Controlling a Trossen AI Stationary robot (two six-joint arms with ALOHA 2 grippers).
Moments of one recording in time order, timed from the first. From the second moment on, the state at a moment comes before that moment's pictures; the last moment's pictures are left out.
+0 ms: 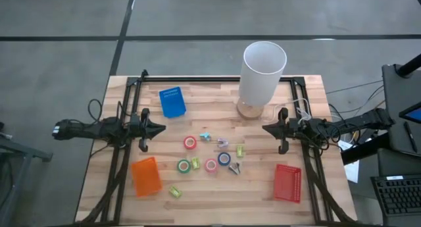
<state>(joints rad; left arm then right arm) -0.11 0.00 0.01 0.07 -0.20 -0.19 0.19 0.37 0.01 0.45 0.32 0.07</state>
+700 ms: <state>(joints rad) -0.11 0.00 0.01 0.07 -0.20 -0.19 0.19 0.37 0.01 0.48 0.22 0.28</state>
